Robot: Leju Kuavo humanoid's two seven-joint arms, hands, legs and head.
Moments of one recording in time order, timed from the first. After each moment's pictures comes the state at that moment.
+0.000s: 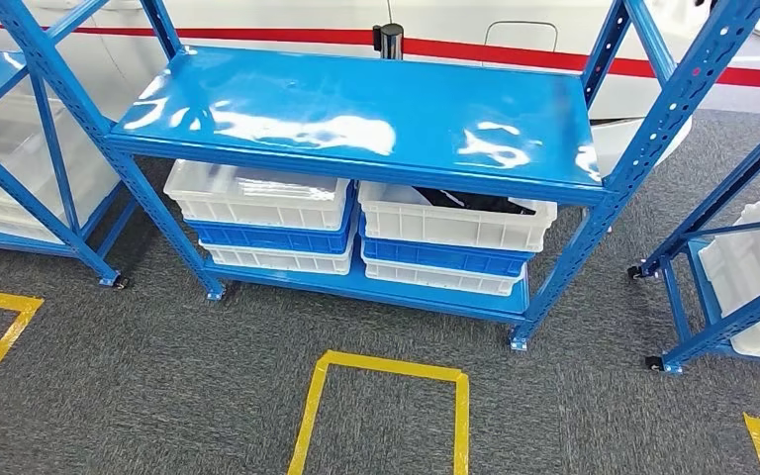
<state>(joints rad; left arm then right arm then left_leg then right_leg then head) -0.05 -0.11 0.91 -0.20 -1.09 0.12 -0.30 -0.02 0.08 0.04 -0.18 0.22 -0.20 0.04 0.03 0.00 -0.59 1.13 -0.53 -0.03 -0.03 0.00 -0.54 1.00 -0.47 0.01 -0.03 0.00</state>
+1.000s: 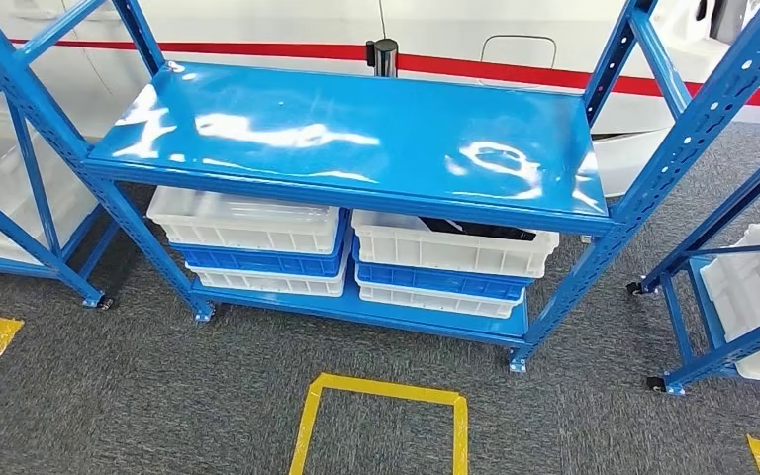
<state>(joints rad) -0.05 -0.11 0.92 -0.20 -1.09 0.13 -0.30 -0.02 0.08 0.04 -0.17 0.22 -0.20 0.04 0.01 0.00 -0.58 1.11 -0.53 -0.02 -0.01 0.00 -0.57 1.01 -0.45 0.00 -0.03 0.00</state>
